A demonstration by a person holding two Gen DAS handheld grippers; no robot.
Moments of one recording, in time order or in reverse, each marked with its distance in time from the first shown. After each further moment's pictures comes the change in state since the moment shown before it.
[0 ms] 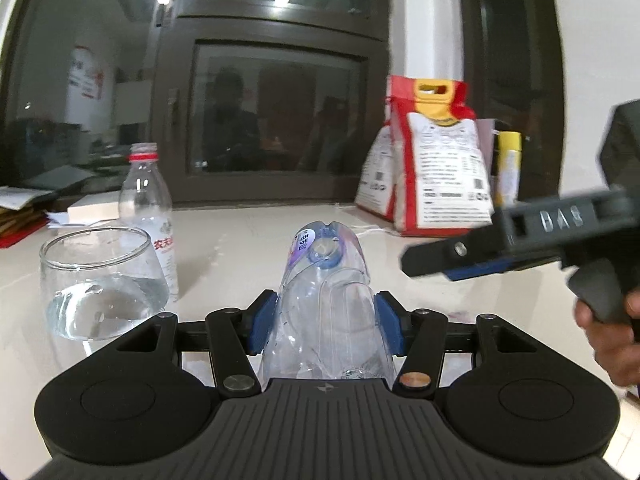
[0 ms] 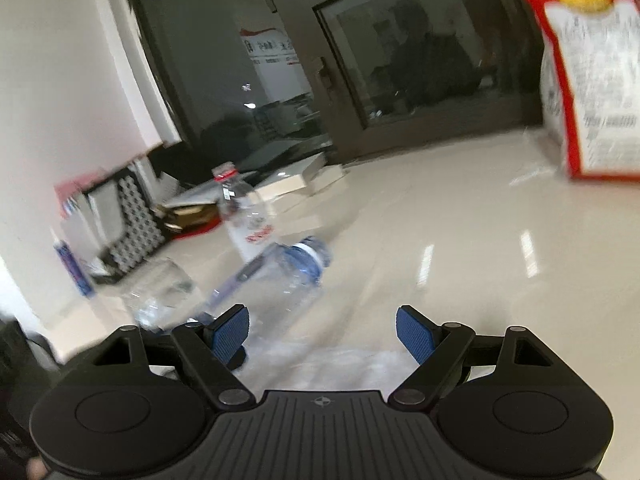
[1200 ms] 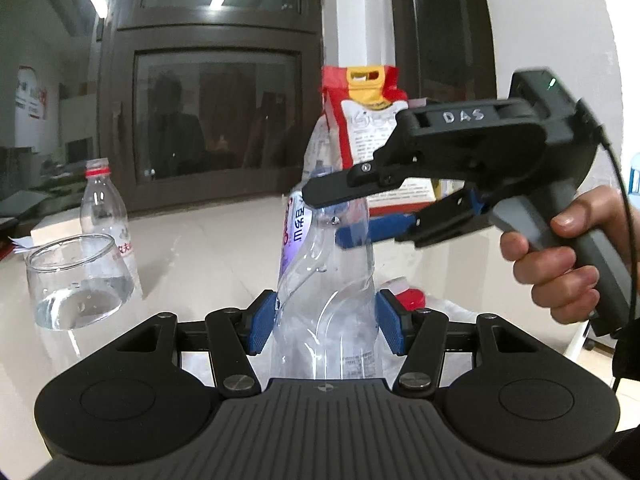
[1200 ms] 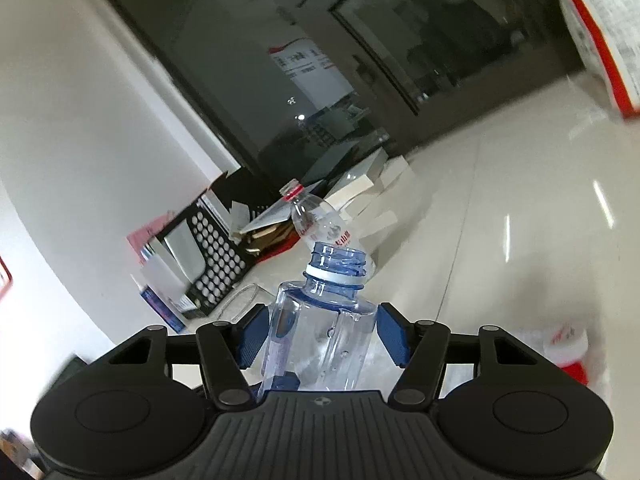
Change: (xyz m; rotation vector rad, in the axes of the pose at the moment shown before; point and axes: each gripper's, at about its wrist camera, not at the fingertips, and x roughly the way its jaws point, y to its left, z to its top) left arm -0.022 -0.016 0.000 0.114 0.058 -0.117; right arm 0.004 0.008 0.008 0.076 -0.017 0.197
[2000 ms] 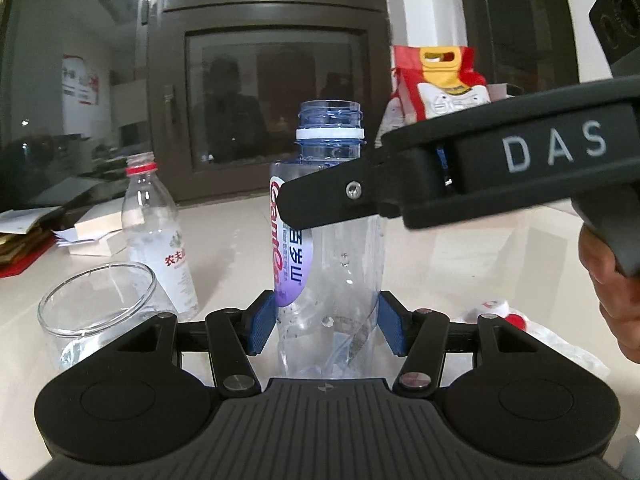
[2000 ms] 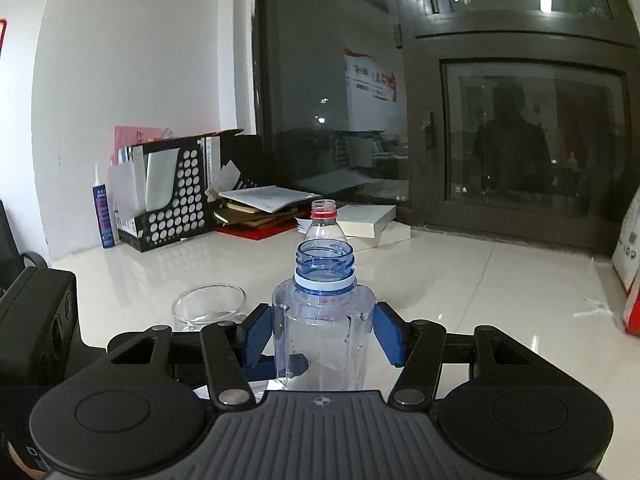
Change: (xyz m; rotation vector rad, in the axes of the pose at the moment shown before) left arm 0.052 0.030 0.020 -0.029 0.048 0.201; right arm 0.050 0.087 0.010 -0.536 -0.021 -0.177
